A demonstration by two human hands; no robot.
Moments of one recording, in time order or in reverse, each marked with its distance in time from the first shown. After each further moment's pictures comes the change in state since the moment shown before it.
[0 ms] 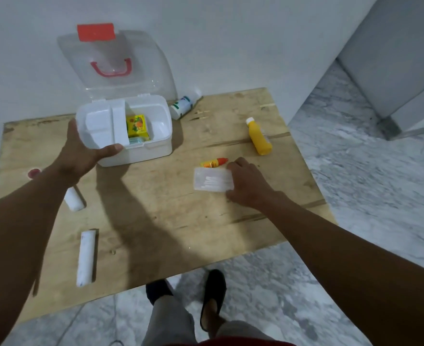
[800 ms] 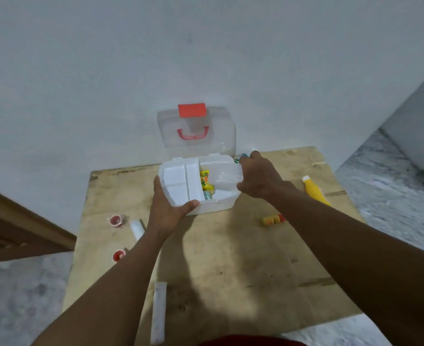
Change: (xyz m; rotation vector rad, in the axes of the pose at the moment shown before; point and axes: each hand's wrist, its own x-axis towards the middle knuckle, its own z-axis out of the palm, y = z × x) left_hand -0.009 0.000 0.003 -0.110 0.107 0.087; right_hand 0.115 -0.140 -0.084 -0.065 0.167 -0.007
